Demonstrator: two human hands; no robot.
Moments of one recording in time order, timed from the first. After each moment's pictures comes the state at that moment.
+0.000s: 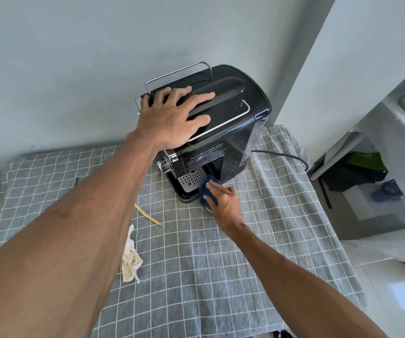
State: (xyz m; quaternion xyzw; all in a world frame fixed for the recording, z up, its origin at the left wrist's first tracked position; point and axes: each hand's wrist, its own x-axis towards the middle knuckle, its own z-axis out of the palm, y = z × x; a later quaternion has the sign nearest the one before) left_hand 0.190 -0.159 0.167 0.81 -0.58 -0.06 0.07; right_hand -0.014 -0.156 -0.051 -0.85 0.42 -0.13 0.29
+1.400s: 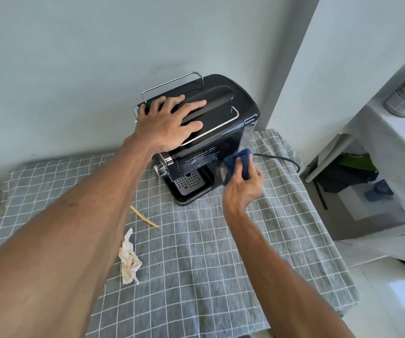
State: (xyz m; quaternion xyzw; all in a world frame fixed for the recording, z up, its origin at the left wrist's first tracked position) left_hand 0.188 -0.158 0.175 0.81 -0.58 -0.09 0.04; right_hand -0.004 -0.168 0.052 -0.40 0.57 -0.58 0.42
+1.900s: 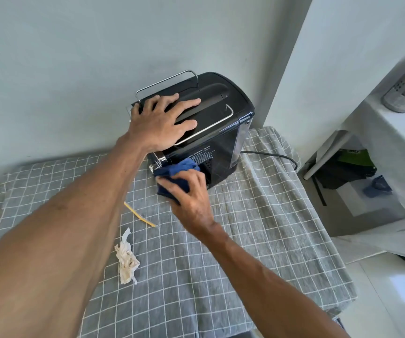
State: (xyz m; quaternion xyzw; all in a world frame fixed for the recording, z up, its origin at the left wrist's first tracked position) left_hand 0.188 -0.158 0.175 0.81 -0.57 -0.09 0.05; right_hand 0.027 -0.105 0.034 -0.82 0.22 -0.50 0.16
